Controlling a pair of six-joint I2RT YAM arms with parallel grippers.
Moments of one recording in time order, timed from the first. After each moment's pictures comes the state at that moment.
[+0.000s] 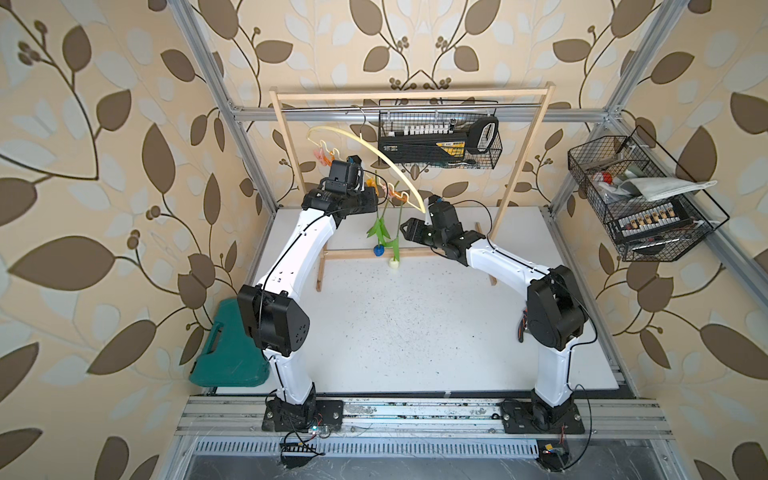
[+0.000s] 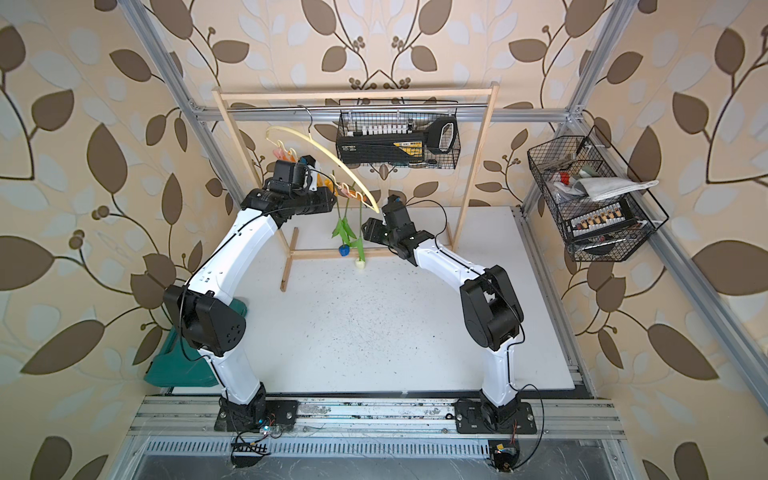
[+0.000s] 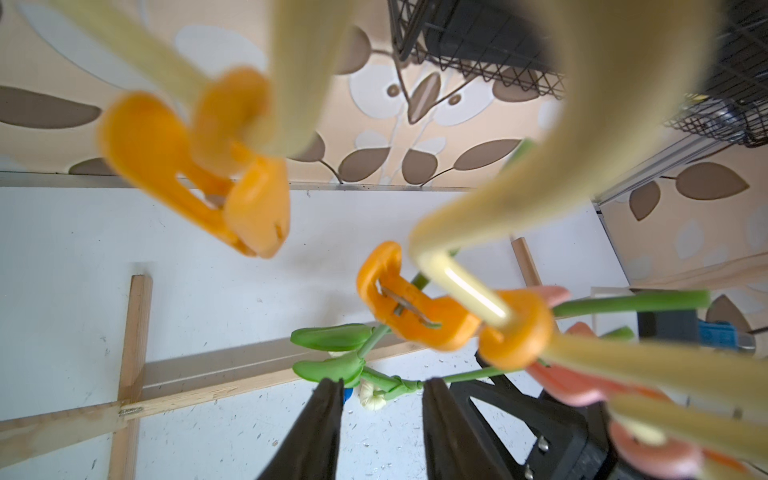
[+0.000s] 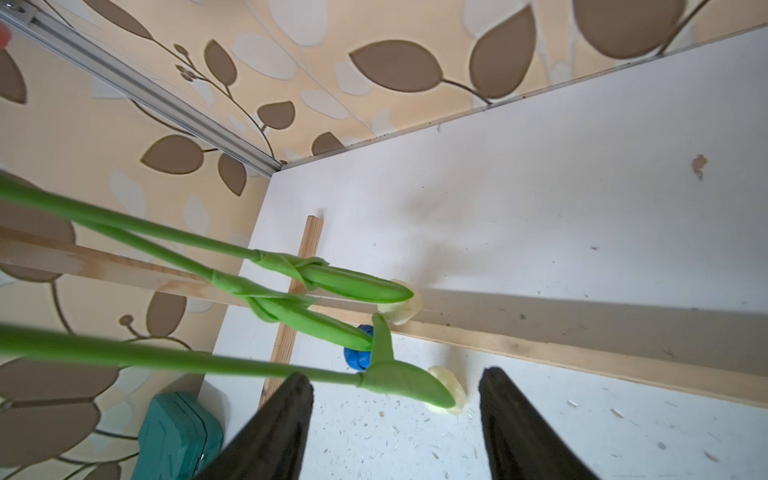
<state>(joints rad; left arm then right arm) -0.34 1.81 1.93 -0.75 0.10 -0.32 0.53 1.98 1.60 -0.16 -0.03 0.68</state>
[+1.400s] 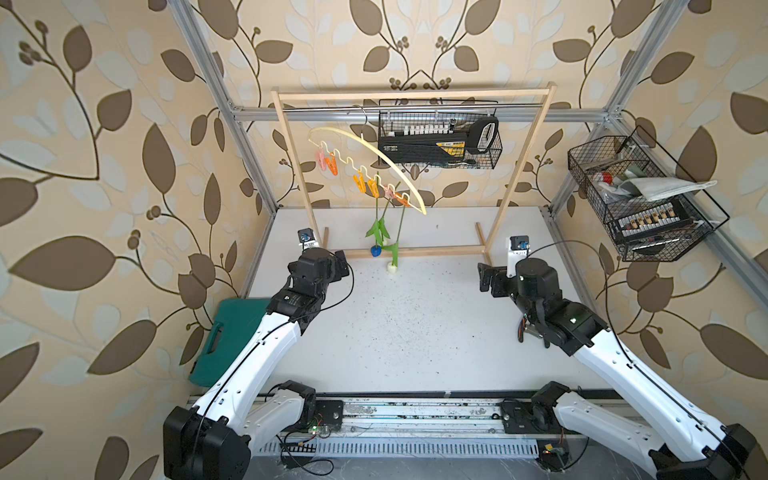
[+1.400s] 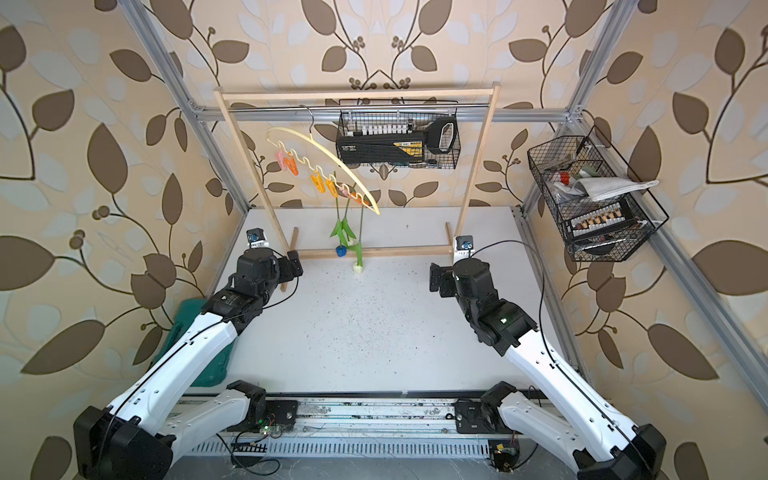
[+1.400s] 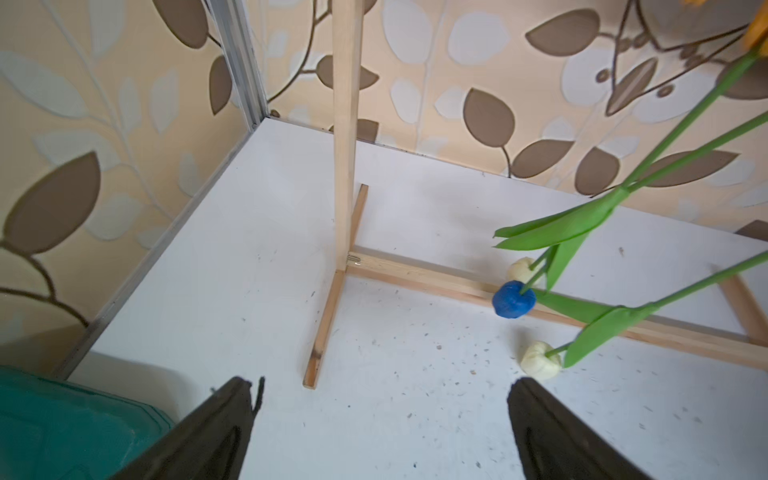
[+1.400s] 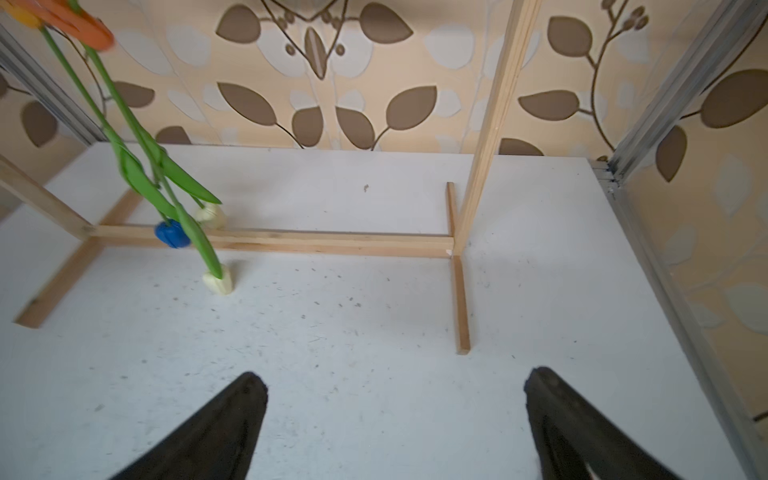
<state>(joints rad) -0.34 1.02 0.78 -0.27 -0.41 -0.35 0.53 0.93 0.82 -0.43 0.47 0.23</state>
